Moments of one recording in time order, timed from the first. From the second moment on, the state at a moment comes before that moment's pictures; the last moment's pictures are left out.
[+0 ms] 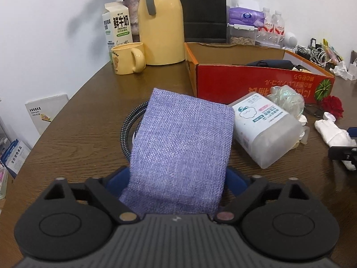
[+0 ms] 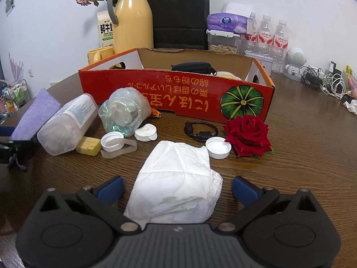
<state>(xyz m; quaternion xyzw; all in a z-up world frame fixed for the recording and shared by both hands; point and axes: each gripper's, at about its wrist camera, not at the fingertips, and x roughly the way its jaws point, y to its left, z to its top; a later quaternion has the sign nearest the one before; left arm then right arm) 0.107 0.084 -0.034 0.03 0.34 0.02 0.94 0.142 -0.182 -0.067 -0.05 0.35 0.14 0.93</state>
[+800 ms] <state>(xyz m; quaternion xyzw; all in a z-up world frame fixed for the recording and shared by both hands) 0.079 0.084 -0.002 0.00 0.29 0.00 0.96 0.116 -0.191 -0.060 -0.05 0.32 0.16 0.93</state>
